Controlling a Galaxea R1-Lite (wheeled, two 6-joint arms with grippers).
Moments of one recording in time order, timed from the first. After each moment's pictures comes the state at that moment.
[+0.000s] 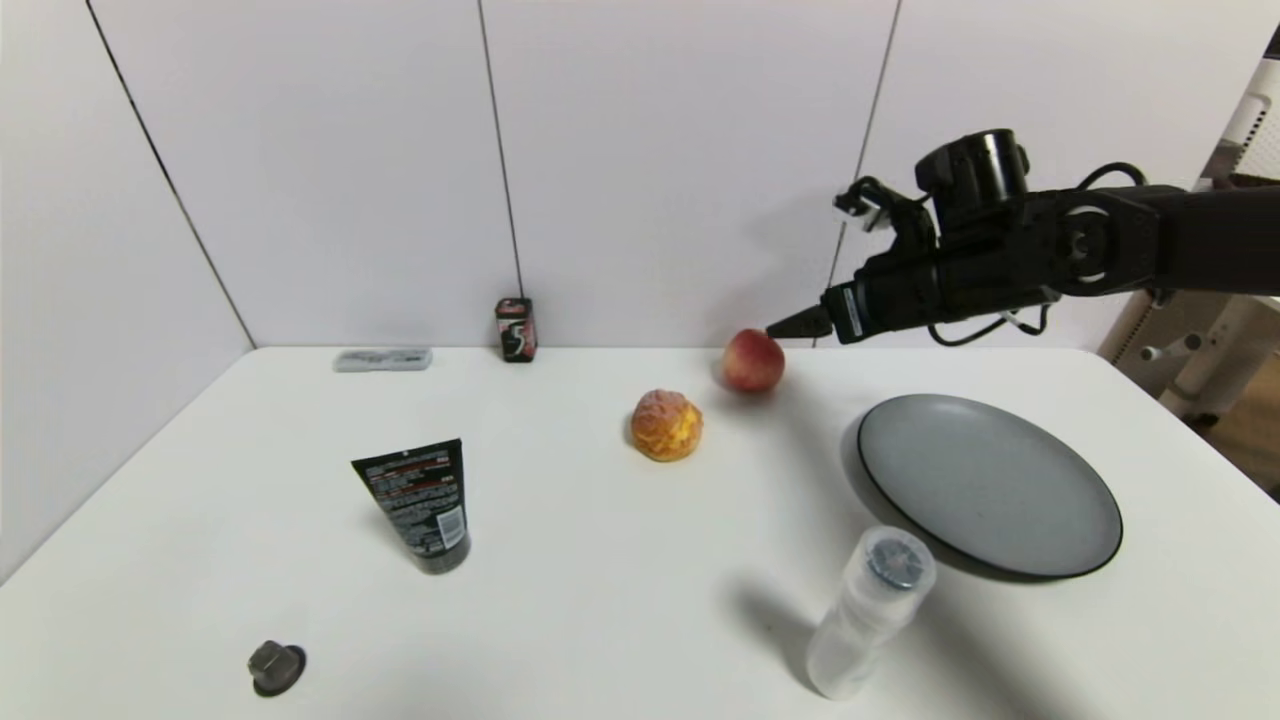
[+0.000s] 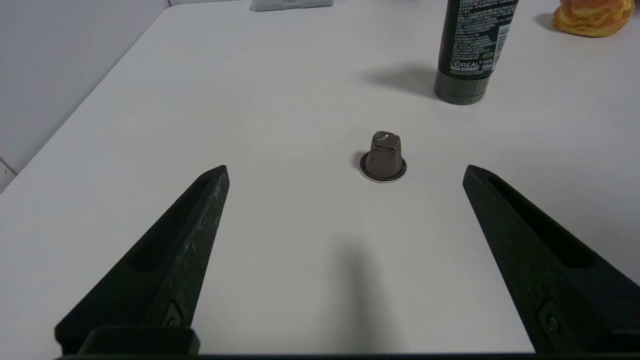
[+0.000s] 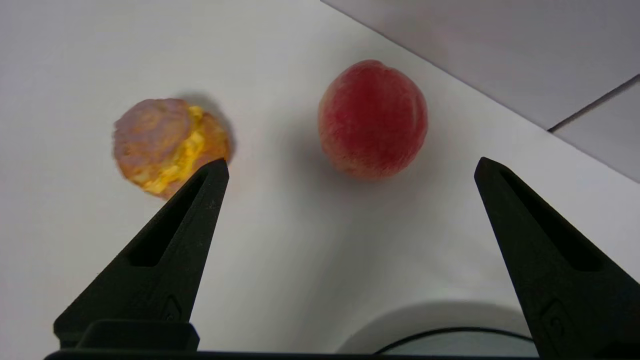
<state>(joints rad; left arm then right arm) 0.00 0.00 0.00 0.00 -0.02 0.02 0.24 2.07 -1.74 0.28 0.35 -0.19</state>
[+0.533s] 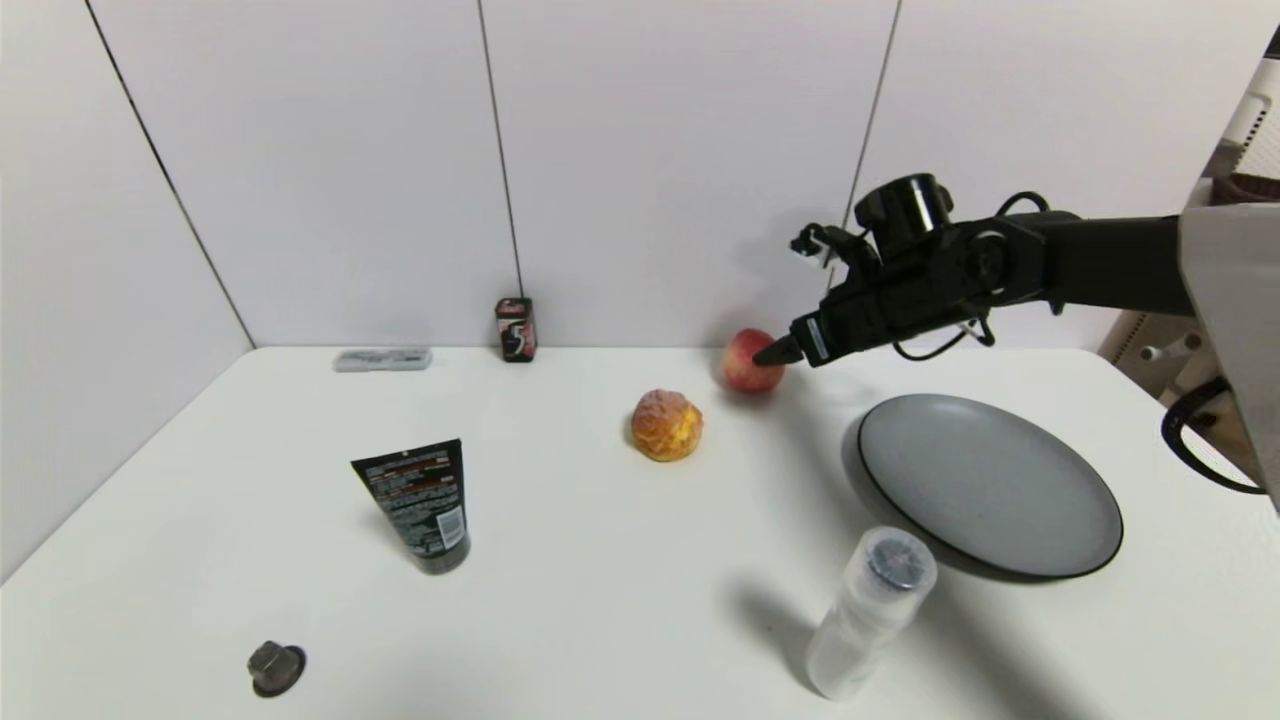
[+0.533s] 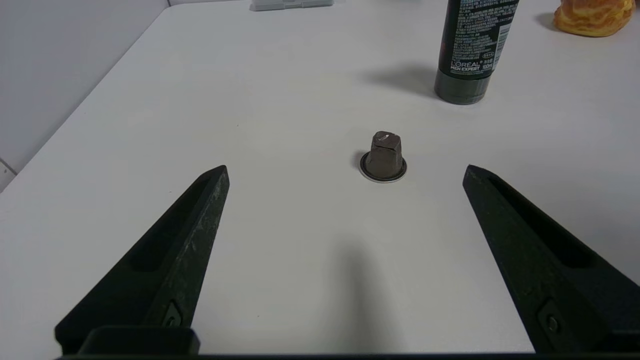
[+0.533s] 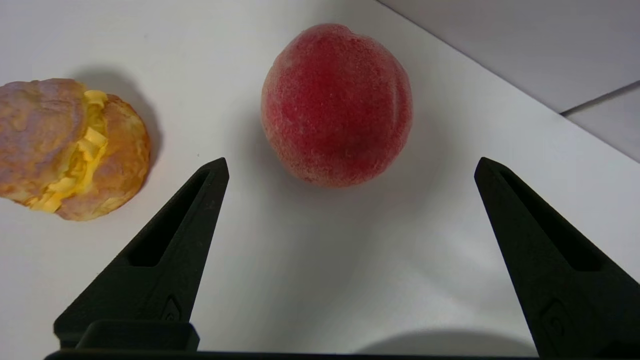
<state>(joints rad) 0.00 0.00 0.00 0.00 -0.02 0.02 0.26 2.24 -1.92 0.39 0.25 -0.23</state>
